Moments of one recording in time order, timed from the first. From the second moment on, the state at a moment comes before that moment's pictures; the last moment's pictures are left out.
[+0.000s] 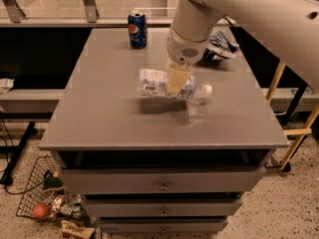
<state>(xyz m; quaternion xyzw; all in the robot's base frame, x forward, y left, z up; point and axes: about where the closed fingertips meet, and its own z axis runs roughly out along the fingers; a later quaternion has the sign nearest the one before) 0.585 -0.041 0.887 -0.72 0.68 0.00 0.14</state>
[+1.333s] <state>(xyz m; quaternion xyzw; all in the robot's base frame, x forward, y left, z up) 0.652 0.009 0.961 -0.73 0.62 -0.14 0.27</state>
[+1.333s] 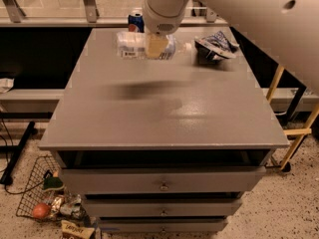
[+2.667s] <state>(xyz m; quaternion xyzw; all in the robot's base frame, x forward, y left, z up) 0.765 0.044 0.932 -0.71 0.62 -0.18 0.29</state>
